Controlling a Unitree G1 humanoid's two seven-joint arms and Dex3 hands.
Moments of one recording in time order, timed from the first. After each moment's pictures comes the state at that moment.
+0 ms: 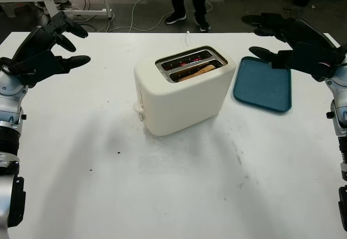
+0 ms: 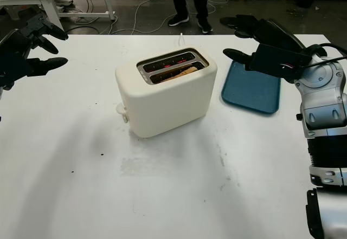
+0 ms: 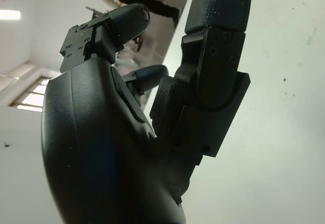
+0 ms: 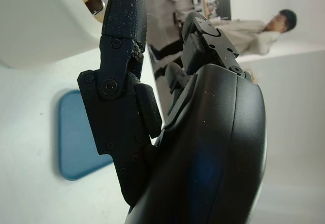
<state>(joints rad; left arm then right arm) -0.72 0.70 0.07 0.67 0.11 -0.38 -0.36 -0.67 -0.69 0.00 0.18 -0.17 0.09 0.53</state>
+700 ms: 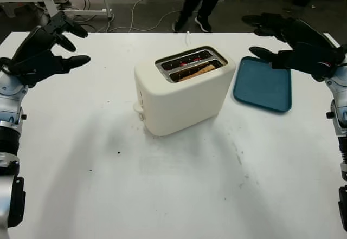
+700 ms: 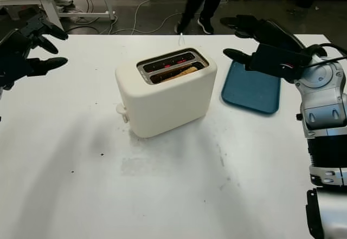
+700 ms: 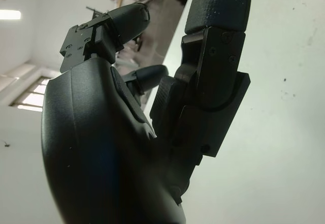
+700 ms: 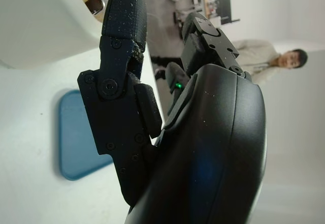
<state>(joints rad) -0.72 0.70 0.07 0.67 0.11 -0.38 -0.36 -0.67 -0.69 0.00 0.19 -0.17 0.09 0.53</state>
